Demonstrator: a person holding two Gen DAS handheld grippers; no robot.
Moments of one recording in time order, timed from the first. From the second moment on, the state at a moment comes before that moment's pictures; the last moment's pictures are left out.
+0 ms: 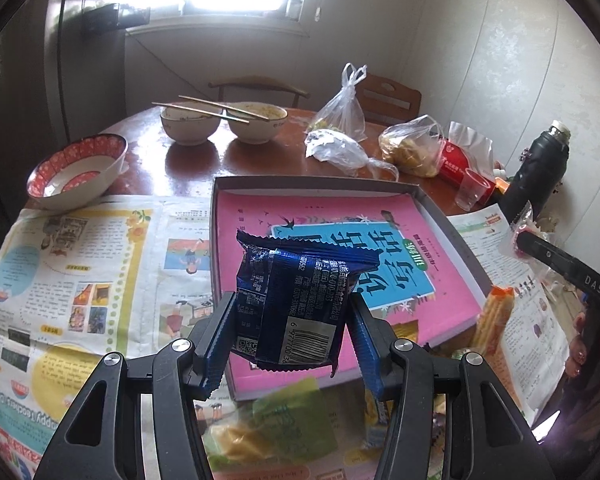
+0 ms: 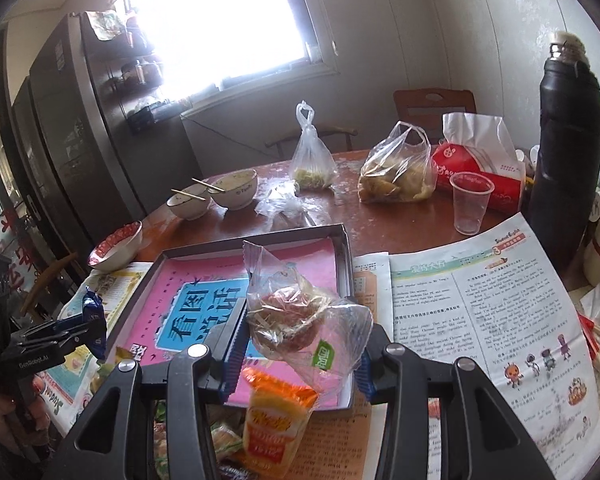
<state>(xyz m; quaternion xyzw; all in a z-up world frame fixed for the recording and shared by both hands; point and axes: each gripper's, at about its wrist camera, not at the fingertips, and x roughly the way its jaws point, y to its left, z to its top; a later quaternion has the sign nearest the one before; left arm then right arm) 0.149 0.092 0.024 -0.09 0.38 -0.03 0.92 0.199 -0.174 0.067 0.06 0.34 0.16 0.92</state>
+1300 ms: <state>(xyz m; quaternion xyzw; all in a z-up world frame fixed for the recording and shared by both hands) 0.182 0.080 -0.018 -0.08 0.42 -0.02 0.90 0.246 -0.148 0.002 0.03 0.49 0.17 0.86</state>
